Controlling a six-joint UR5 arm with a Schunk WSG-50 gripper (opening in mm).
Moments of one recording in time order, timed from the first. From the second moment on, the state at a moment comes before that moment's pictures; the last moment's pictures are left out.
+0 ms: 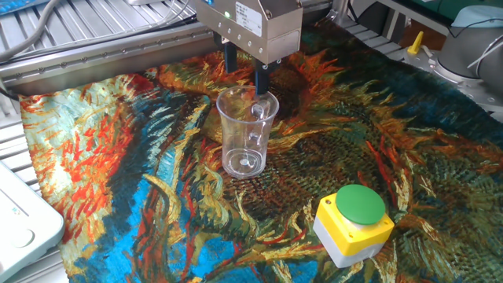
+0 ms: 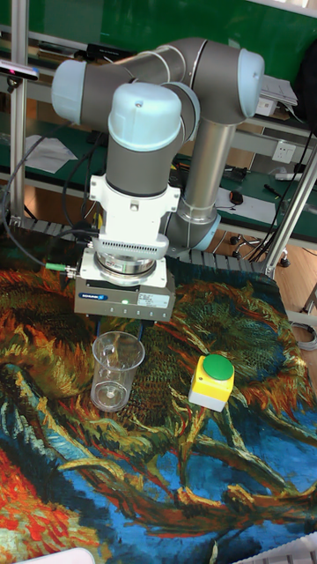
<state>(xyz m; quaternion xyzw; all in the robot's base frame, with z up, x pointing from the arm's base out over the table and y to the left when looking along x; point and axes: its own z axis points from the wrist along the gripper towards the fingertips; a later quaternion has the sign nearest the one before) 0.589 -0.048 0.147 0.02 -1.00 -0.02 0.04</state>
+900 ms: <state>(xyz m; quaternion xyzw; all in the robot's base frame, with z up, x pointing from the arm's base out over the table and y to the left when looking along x) 0.600 -0.041 0.127 0.01 -1.00 -0.01 0.03</state>
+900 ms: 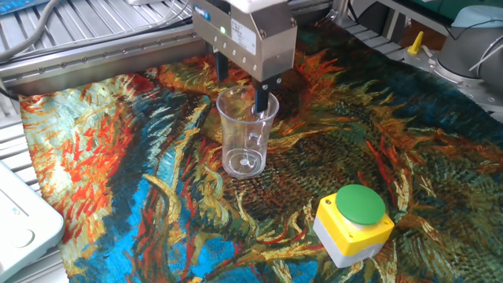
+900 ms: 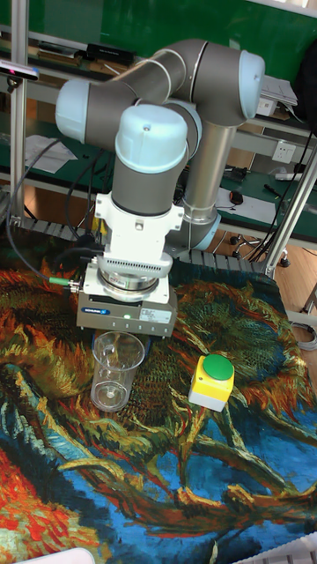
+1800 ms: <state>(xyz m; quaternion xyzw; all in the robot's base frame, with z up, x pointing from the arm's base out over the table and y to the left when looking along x) 0.599 -0.042 0.119 0.03 -1.00 -0.01 0.04</state>
